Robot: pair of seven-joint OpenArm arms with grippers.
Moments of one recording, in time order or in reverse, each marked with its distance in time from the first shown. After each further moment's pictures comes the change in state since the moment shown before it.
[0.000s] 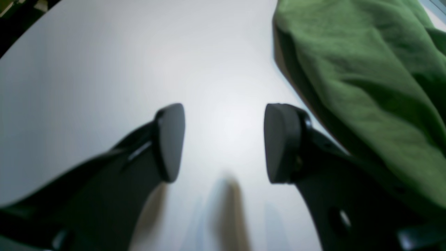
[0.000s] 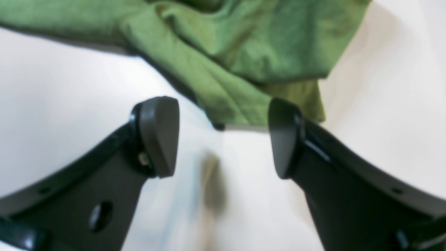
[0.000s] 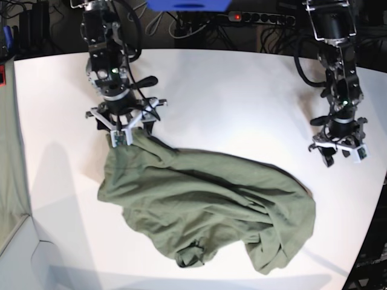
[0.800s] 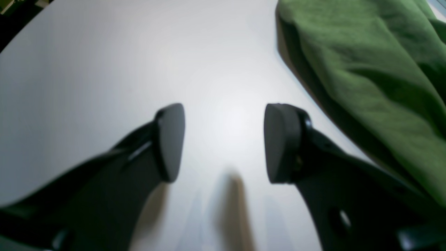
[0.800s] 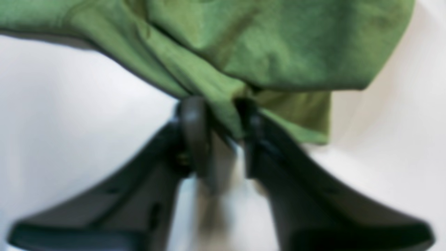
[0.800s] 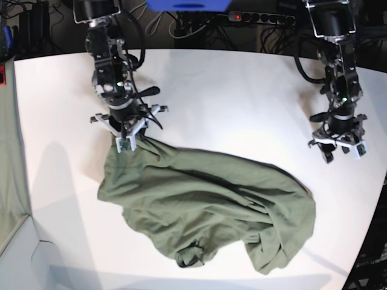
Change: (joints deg) left arm 1.1 0.0 0.0 0.0 0.0 0.0 0.0; right arm 5.1 -0.5 0.0 -9.7 -0.4 0.0 1.1
